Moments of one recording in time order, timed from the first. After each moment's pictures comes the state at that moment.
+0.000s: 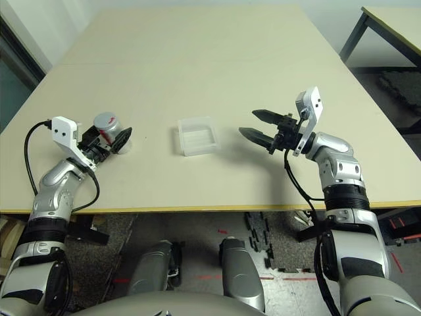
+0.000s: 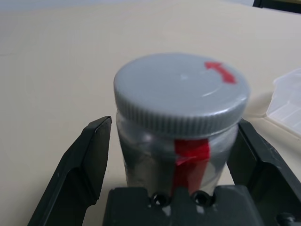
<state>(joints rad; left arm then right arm) -0.36 0.40 0.21 0.46 -0.34 -0.06 -0.67 -0.56 -0.51 -0.15 0.52 0.42 0.15 1.18</state>
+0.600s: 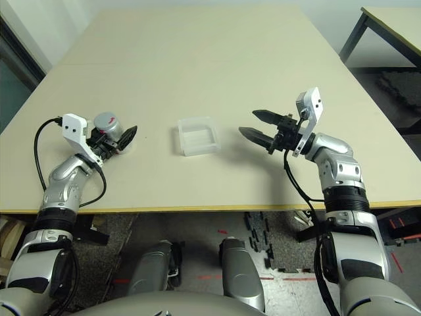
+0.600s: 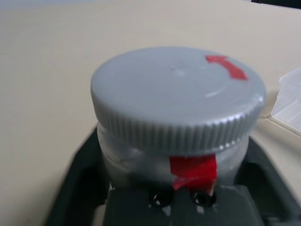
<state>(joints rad) -0.44 0.38 0.19 0.60 -0.30 -0.13 -0.67 -0.55 -0.51 -0.15 0.51 0.43 0.16 1.17</state>
